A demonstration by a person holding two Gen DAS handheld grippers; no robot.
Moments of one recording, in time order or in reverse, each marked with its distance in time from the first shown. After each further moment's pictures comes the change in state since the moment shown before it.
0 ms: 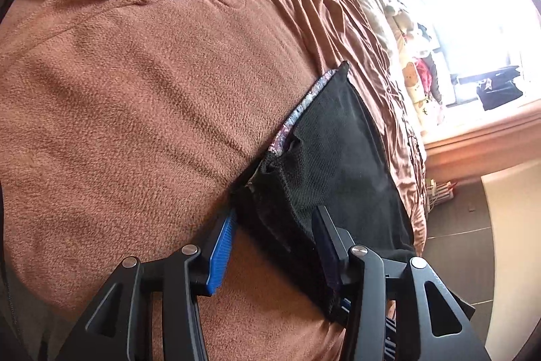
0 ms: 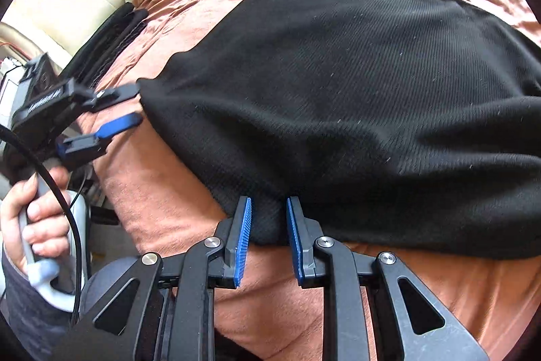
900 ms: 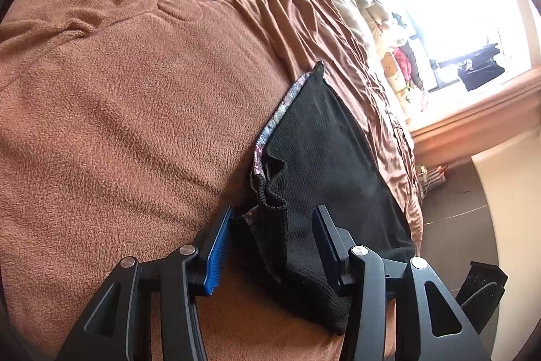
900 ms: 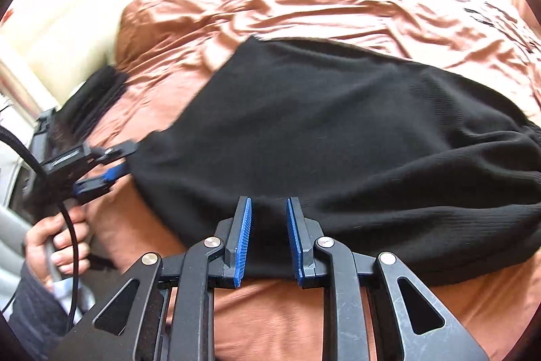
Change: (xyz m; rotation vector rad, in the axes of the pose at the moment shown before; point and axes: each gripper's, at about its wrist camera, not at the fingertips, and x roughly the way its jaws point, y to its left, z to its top) left arm 0.011 -0.010 0.013 0.120 -0.011 -0.056; right arm -0.059 -0.028 0.014 0.073 -0.234 -0.141
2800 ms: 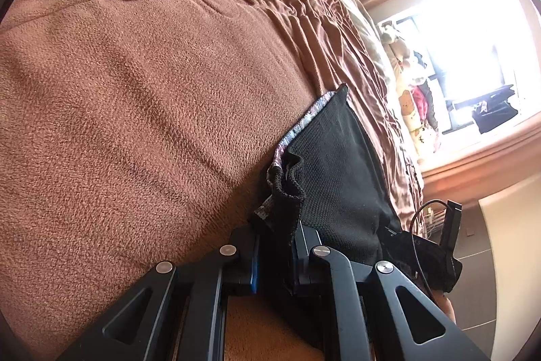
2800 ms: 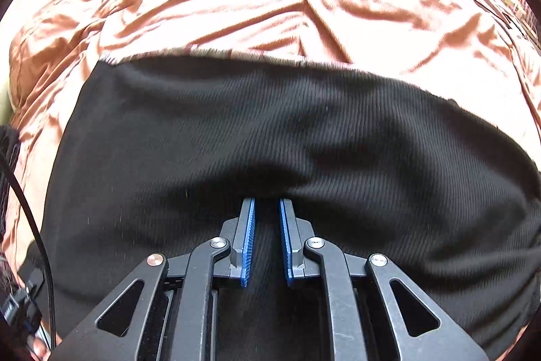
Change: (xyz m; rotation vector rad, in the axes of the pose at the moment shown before) left arm 0.007 0.009 -0.025 -0.149 -0.150 0.037; right arm 0.133 -0.070 0.111 0.180 0.144 -0.243
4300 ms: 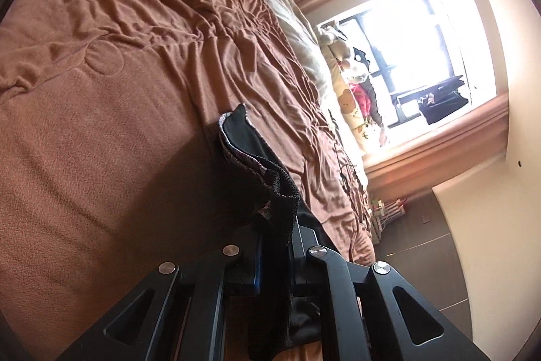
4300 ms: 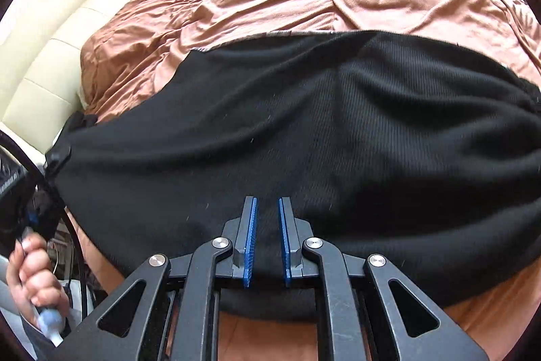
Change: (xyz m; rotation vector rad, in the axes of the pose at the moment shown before) left arm -0.038 -0.092 0.025 0.097 -0.005 -0.231; right arm -0.097 -0.023 -0.104 0.021 -0.081 0.276
